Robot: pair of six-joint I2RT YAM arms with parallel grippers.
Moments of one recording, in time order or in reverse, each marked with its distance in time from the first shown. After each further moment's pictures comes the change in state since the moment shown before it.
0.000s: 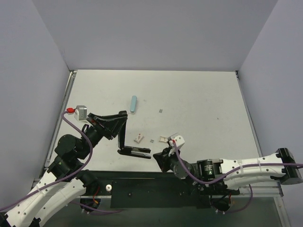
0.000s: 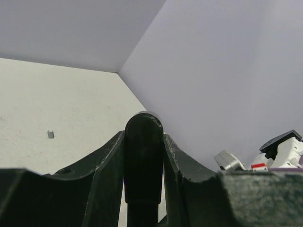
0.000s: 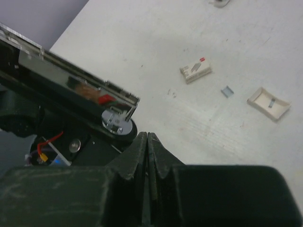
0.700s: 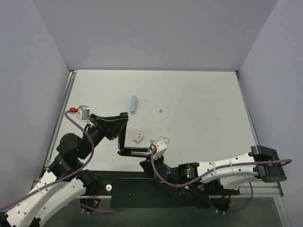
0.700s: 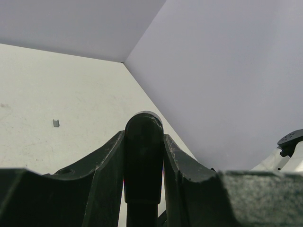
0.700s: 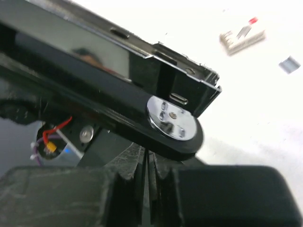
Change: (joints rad) left arm 0.000 0.008 0.001 -0.054 0.003 -0.002; right arm 0.074 0.337 0.020 0.175 -0.070 0.154
